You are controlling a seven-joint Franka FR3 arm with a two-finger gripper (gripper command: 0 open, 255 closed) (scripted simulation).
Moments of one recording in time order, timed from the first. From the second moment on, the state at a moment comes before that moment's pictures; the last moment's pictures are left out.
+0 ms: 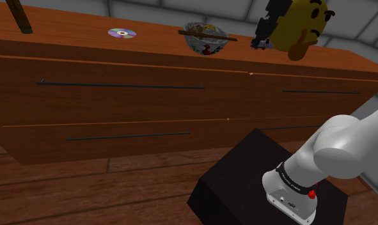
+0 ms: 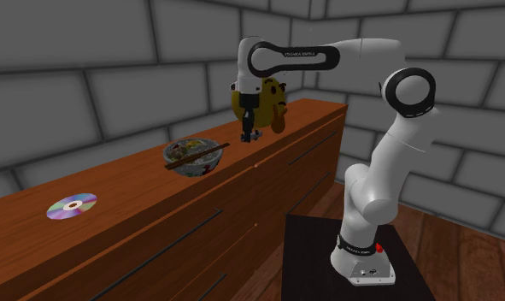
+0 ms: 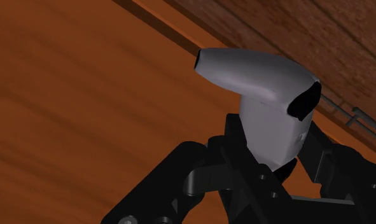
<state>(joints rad) 0.04 -0.37 -0.32 -1.98 0.01 1.61 -0.29</state>
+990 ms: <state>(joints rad) 0.05 -0.31 -0.33 -1.72 0.03 1.40 -0.29</state>
